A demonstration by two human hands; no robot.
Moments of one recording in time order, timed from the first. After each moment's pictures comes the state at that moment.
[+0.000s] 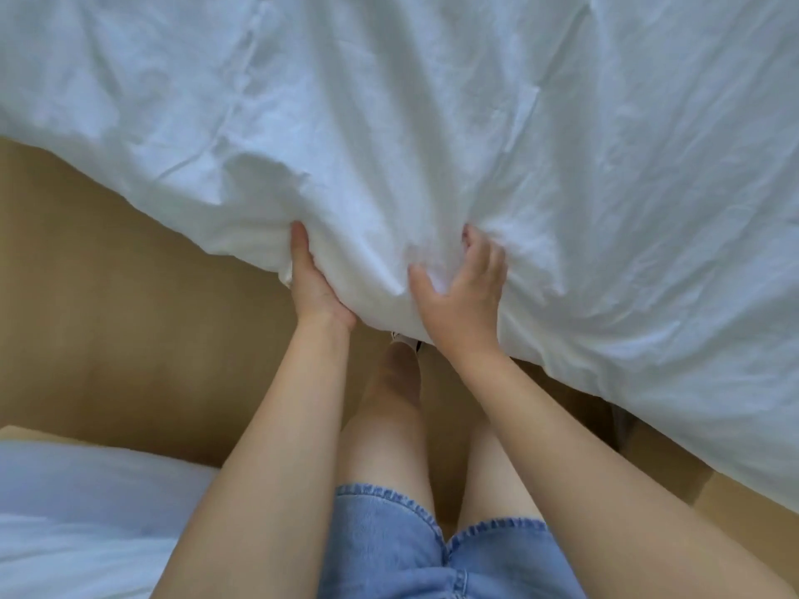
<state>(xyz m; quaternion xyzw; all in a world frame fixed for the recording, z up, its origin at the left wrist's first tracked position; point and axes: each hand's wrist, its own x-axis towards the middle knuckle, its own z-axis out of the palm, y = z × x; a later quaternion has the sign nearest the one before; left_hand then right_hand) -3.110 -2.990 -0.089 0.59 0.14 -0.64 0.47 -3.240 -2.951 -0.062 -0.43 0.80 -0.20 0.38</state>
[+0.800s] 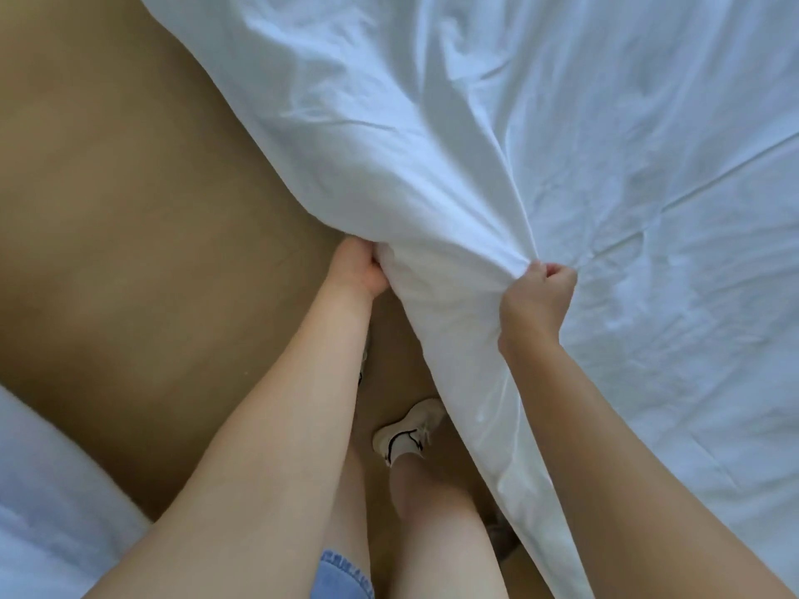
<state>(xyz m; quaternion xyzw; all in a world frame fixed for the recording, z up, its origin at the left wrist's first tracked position) -3.062 -3.027 -0.089 0.44 0.25 -0.68 0.53 -3.216 -3.043 -0.026 -0.34 0.83 -0.24 0.38</state>
